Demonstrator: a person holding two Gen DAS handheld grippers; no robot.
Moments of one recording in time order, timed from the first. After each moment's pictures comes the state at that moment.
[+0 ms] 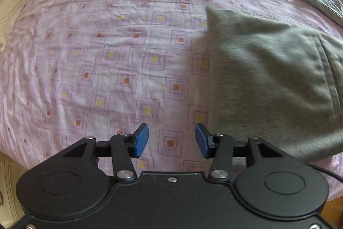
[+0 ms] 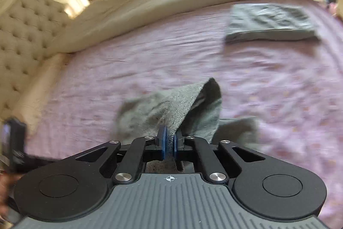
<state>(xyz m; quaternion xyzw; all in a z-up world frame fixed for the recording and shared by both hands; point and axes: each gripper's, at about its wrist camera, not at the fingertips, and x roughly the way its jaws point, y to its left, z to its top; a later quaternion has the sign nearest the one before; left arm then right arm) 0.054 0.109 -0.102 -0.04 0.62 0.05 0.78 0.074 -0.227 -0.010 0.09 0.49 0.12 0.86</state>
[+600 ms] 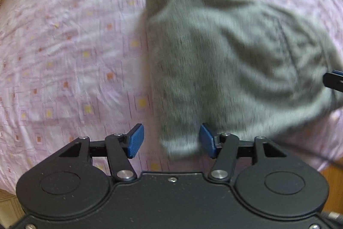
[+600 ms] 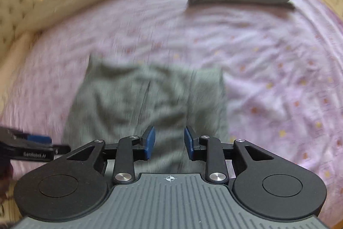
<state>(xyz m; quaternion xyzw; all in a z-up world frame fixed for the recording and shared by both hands) 0.044 0.039 -0.146 0.05 0.64 -0.06 0.76 0.054 -0.216 -0.092 0.05 0.56 0.10 0.82</state>
